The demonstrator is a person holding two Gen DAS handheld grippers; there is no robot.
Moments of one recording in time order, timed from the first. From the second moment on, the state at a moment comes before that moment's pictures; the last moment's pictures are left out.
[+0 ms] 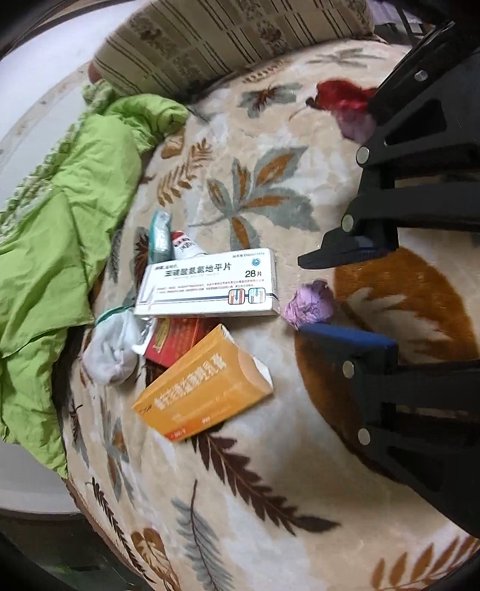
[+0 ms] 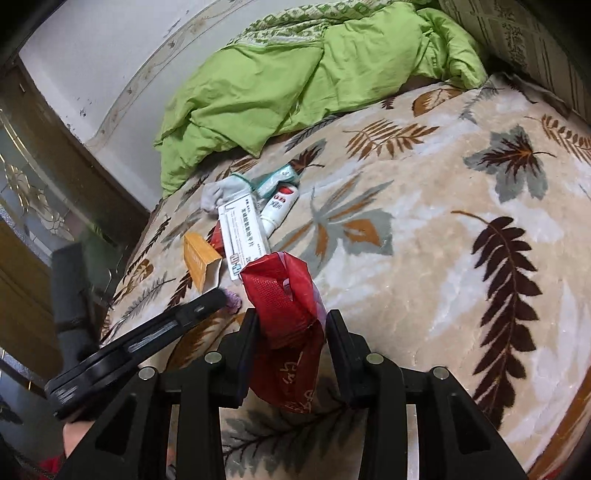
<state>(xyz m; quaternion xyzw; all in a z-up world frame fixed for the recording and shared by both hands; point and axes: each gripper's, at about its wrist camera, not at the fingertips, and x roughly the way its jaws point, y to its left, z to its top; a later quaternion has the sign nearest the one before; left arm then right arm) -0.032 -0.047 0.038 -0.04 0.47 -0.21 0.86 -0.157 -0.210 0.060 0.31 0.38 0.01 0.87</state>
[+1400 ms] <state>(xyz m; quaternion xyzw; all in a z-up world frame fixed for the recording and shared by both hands) -0.113 0.026 0.063 -0.07 0.38 -0.22 0.90 -0.167 -0.169 0.081 0.22 0.34 0.03 0.91</state>
